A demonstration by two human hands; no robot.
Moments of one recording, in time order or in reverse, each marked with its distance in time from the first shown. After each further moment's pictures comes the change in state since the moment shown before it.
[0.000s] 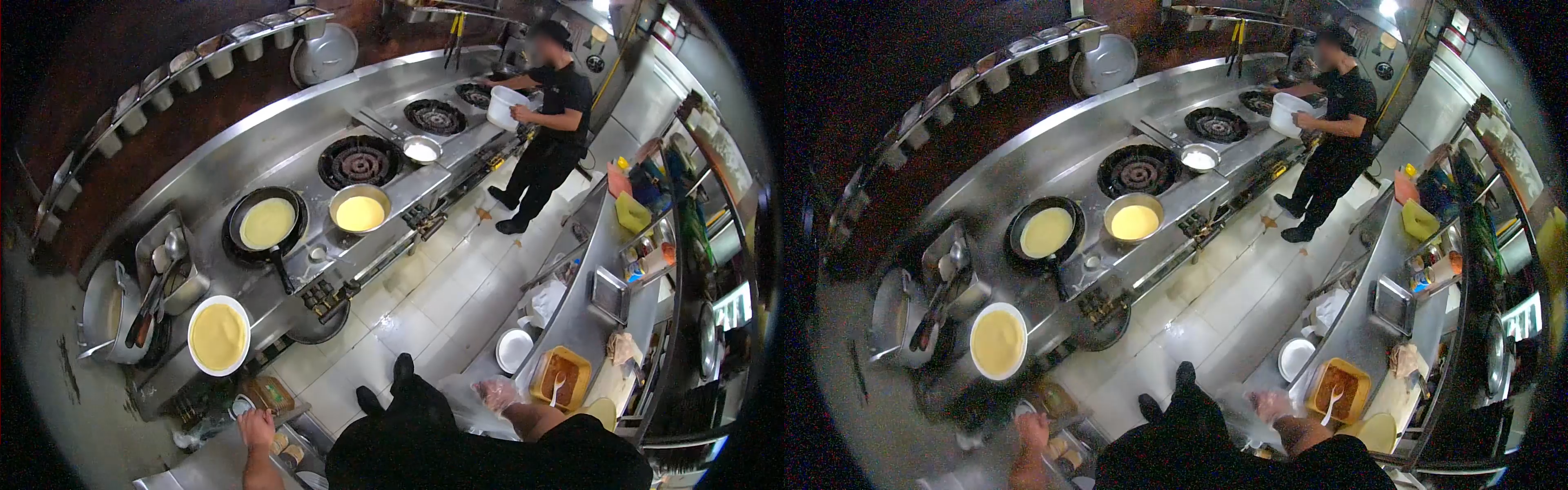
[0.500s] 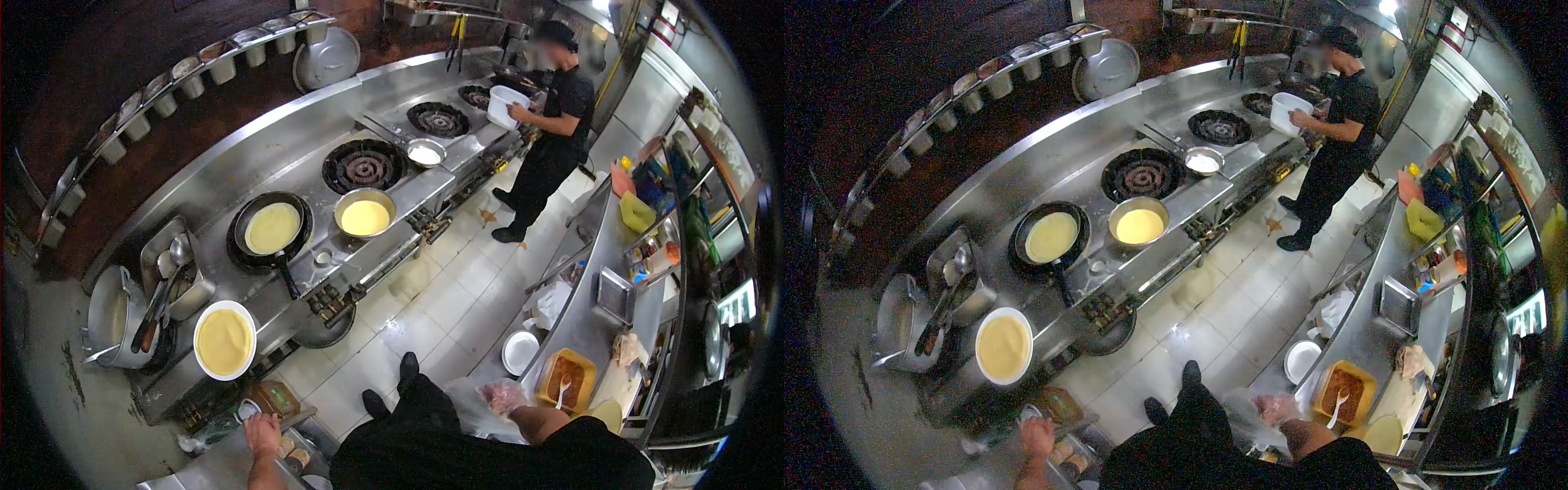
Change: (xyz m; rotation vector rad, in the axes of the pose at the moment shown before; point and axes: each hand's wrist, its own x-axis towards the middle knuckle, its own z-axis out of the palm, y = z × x) left_hand -0.001 0.005 -0.015 -0.008 -0.046 0.005; right_hand -0.001 -0.006 -0.011 -0.042 -0.056 0.002
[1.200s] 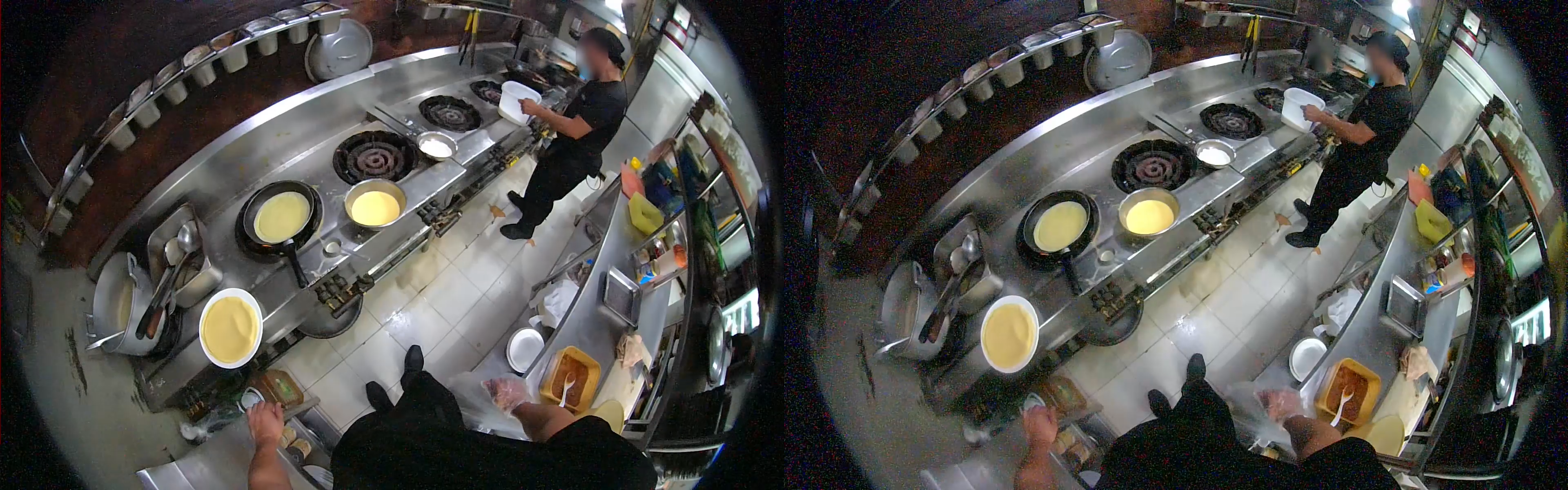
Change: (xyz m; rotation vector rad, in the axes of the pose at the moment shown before) left_hand 0.001 0.003 -0.002 0.014 0.035 0.019; right_hand 0.019 0.030 0.065 0.034 0.220 -0.029
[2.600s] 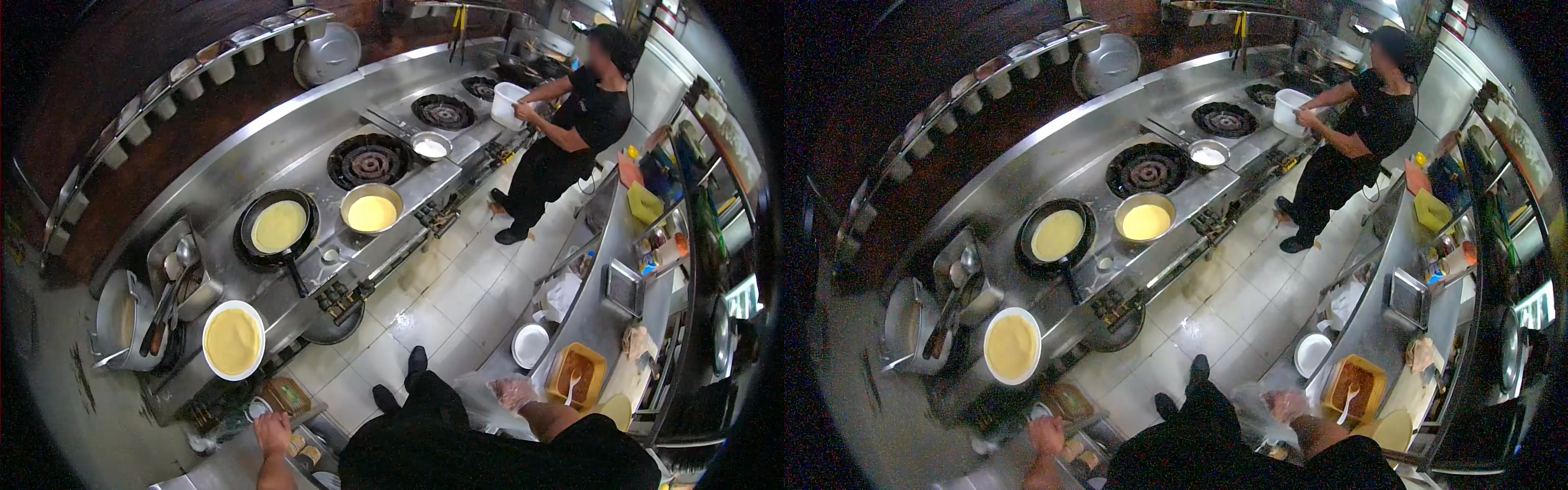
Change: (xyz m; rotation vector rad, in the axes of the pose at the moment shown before) left_hand 0.002 -0.004 0.005 0.027 -0.020 0.015; right_hand 0.002 -0.017 -0.036 -0.096 -0.240 0.017
